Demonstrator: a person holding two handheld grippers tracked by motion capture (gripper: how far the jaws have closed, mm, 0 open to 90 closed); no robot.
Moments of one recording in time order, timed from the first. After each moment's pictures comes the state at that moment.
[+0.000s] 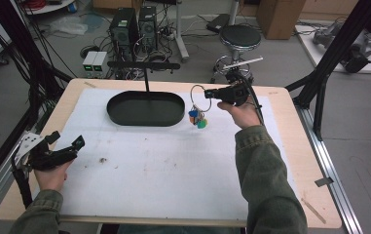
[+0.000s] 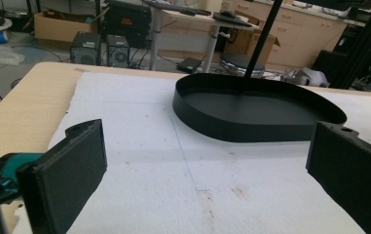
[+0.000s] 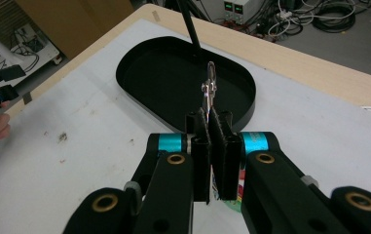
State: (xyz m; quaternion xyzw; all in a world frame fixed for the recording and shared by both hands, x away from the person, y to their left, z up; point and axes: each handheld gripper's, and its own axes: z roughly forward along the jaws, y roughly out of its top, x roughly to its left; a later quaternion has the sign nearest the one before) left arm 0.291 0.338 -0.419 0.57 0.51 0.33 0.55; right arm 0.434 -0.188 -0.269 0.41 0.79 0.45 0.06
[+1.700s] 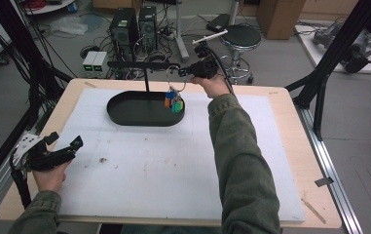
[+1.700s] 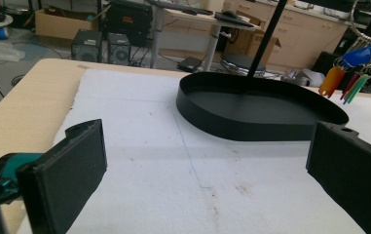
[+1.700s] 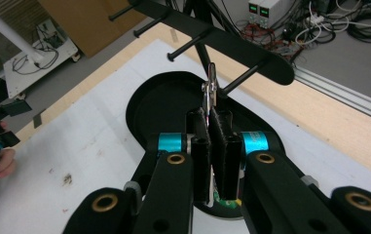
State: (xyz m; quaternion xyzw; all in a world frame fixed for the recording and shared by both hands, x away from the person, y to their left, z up) left arm 0.291 0.343 -0.421 0.57 0.51 0.32 0.55; right arm 0.517 -0.116 -0.252 0.38 0.81 0.45 0.03
